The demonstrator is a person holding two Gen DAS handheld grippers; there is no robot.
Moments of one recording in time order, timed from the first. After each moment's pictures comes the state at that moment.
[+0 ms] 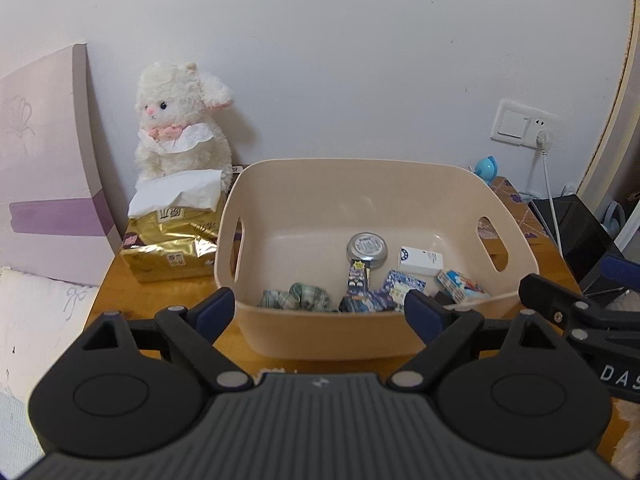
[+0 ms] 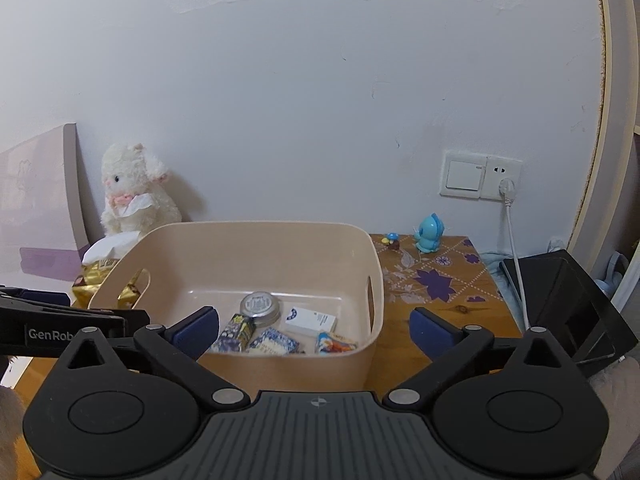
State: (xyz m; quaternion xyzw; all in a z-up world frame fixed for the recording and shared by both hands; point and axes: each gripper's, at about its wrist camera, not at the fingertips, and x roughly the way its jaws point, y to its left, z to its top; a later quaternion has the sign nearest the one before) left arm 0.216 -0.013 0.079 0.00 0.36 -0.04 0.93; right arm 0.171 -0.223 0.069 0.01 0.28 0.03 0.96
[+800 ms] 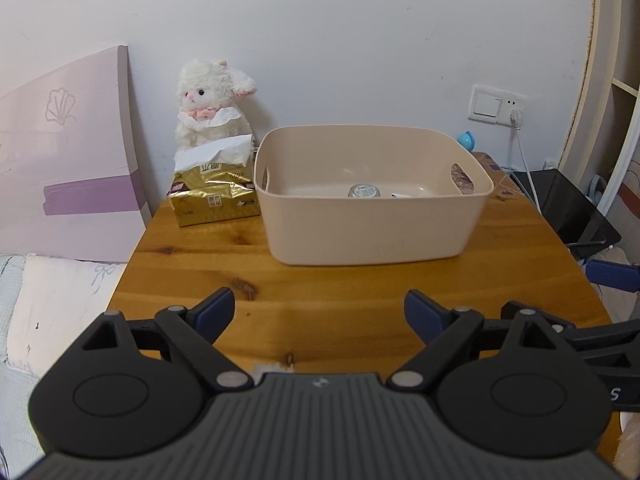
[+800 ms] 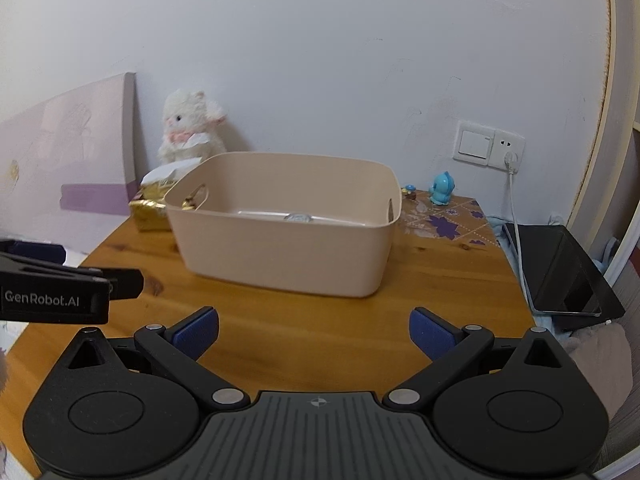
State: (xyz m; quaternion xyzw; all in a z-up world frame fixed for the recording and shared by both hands) left arm 0.070 0.001 0.071 0.02 0.34 -0.03 0.94; right arm 0.045 -0.215 0.049 -0.03 0.31 0.08 0.95
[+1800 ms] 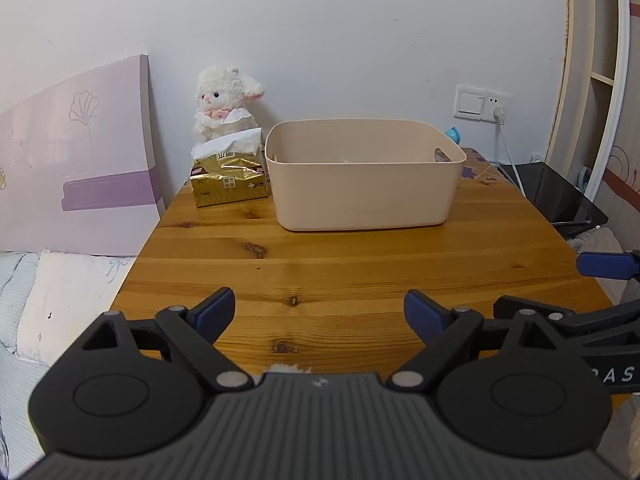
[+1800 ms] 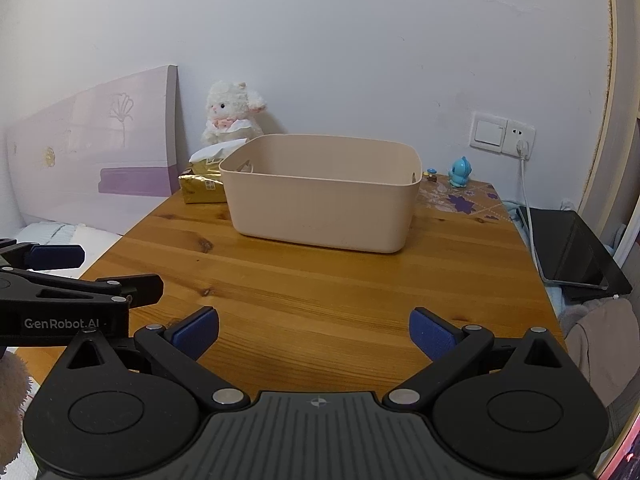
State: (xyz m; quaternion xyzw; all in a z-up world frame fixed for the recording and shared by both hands) left arm -0.020 0.003 0.058 0.03 0.31 -0.03 0.95; right arm -0.033 -0.209 0.045 -0.02 0.31 0.11 0.94
